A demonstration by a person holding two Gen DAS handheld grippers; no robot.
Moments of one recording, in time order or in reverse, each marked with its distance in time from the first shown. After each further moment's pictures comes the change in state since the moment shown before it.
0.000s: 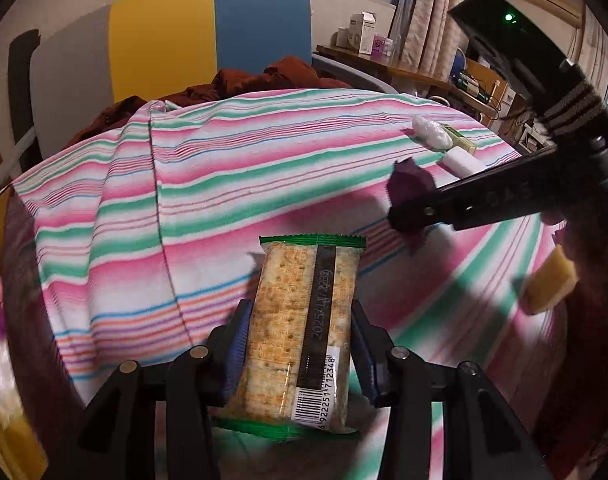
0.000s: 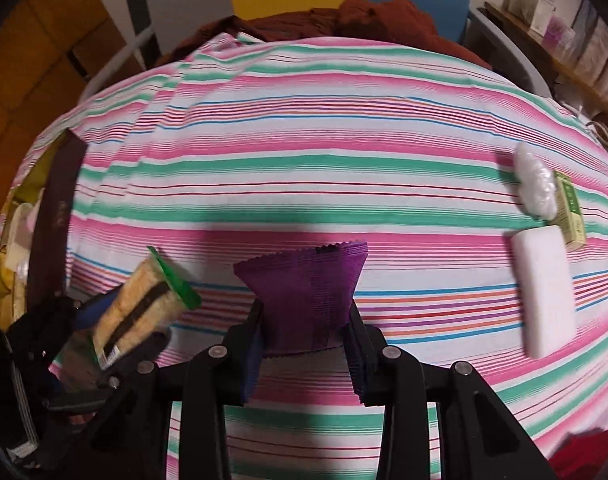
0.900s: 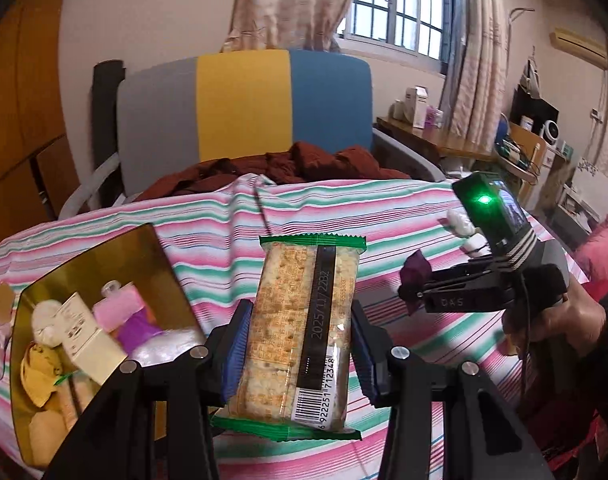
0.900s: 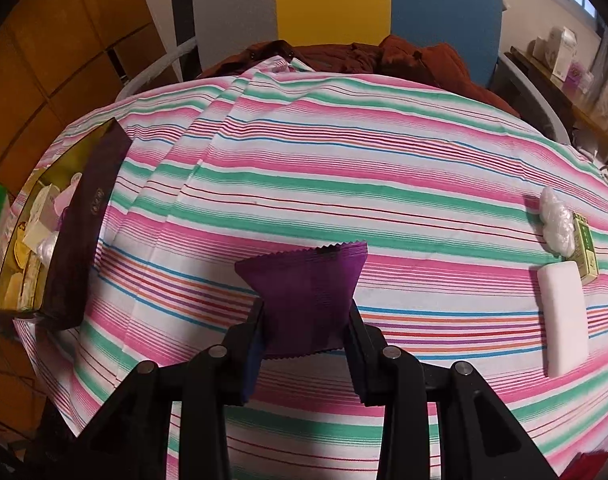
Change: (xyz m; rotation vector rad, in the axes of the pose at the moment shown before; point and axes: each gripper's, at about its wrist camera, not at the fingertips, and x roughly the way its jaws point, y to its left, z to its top) left arm -0.138 0.034 -0.003 -0.127 -0.224 0.189; right arm -0.004 0.043 -0.002 -0.103 -0.126 0.019
